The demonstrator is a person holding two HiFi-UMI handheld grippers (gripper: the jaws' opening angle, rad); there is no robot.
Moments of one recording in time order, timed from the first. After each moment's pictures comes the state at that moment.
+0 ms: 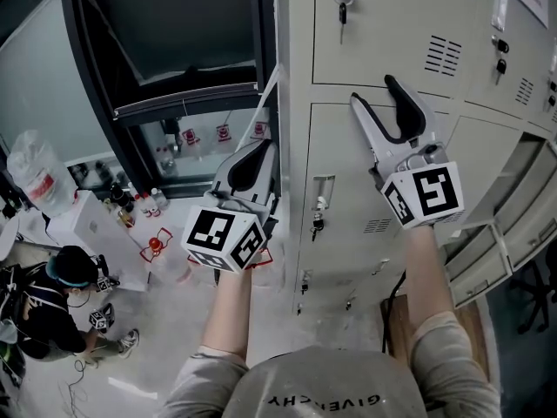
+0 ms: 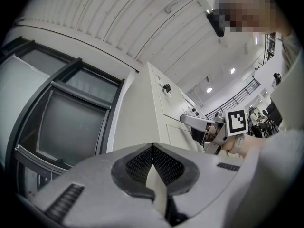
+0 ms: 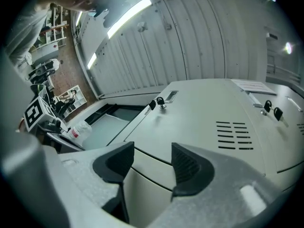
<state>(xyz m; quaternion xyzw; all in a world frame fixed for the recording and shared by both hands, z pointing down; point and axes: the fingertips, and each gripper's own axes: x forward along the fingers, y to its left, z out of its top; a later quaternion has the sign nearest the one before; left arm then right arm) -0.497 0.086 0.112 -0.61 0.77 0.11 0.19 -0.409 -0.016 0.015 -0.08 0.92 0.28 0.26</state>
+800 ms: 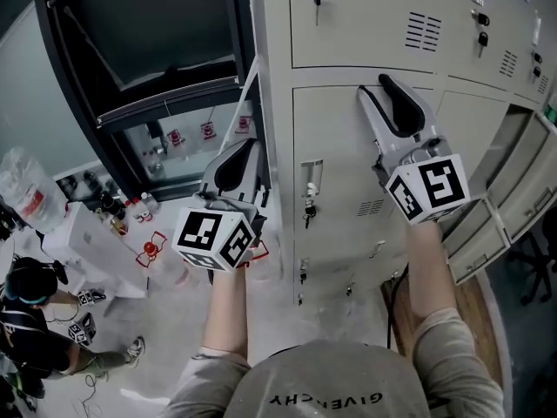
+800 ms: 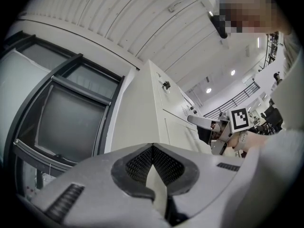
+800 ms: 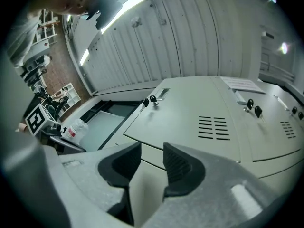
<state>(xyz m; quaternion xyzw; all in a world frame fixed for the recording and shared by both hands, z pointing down) -0.498 0.088 0.131 -0.62 0.76 0.11 0.17 -0.382 -0.030 0.034 -0.11 0.93 0.24 0.23</state>
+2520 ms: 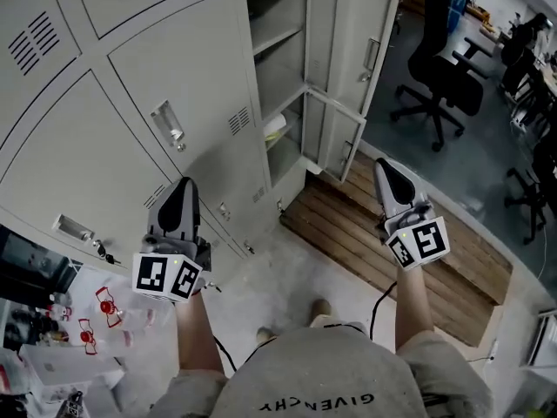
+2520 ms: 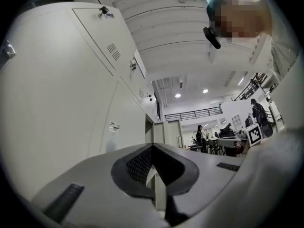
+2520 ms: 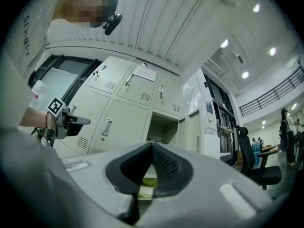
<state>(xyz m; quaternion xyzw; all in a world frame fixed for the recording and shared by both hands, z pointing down) -0.192 -0.118 0.260 -0.81 0.57 0.10 0.06 0.127 -0.163 0.279 -0.46 0.87 0.14 0.06</state>
